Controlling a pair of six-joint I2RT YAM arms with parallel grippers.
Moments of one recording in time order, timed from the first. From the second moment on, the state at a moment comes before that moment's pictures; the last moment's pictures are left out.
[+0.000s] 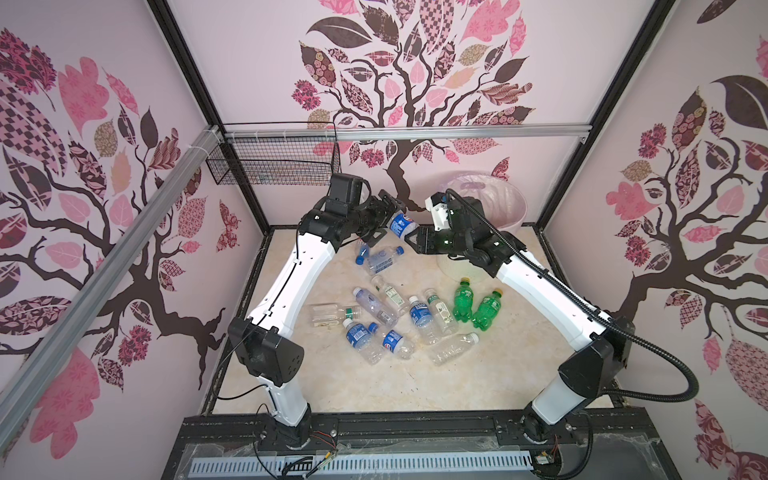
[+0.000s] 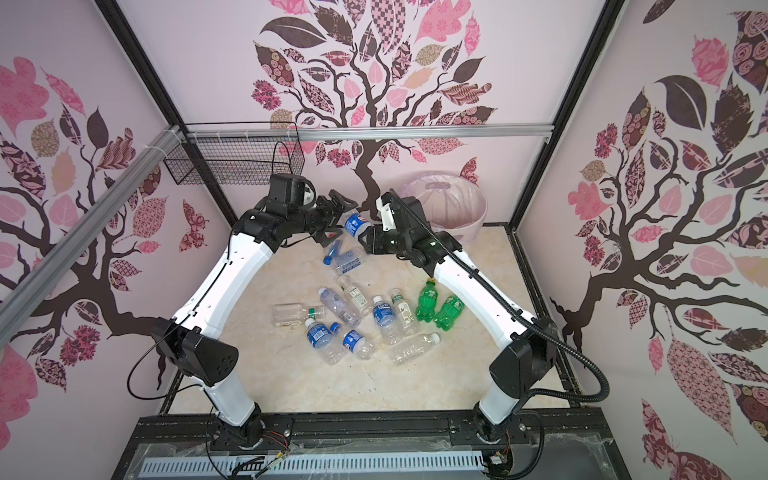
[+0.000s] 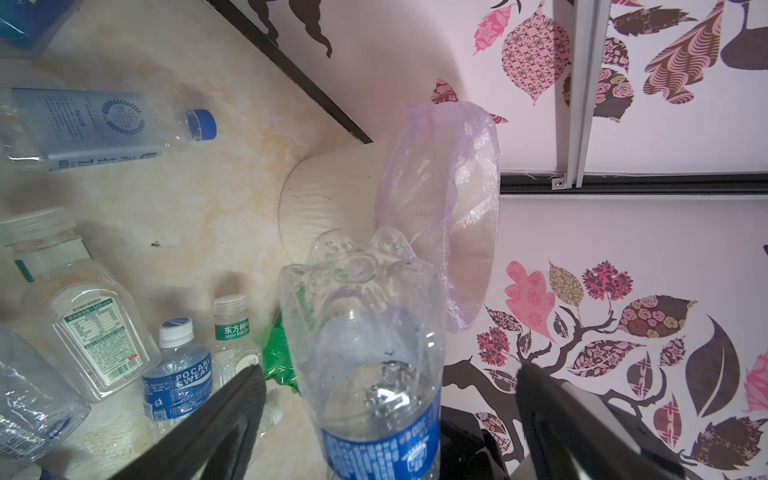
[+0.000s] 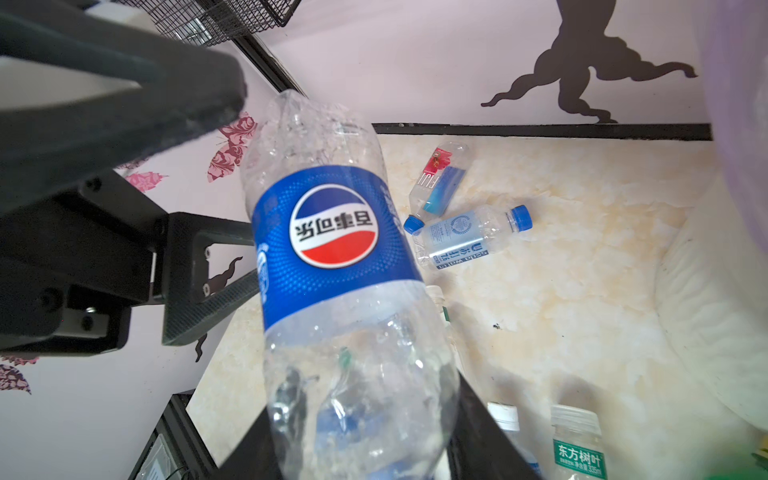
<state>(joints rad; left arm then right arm) -0.39 1.77 2.01 -0.79 0.35 -1.12 0.57 1.65 1.72 -0.56 -0.20 0.46</state>
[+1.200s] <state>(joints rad) -0.69 1.75 2.33 -0.67 0.24 -0.63 0.42 1.79 2.42 -0.66 0.40 0.20</state>
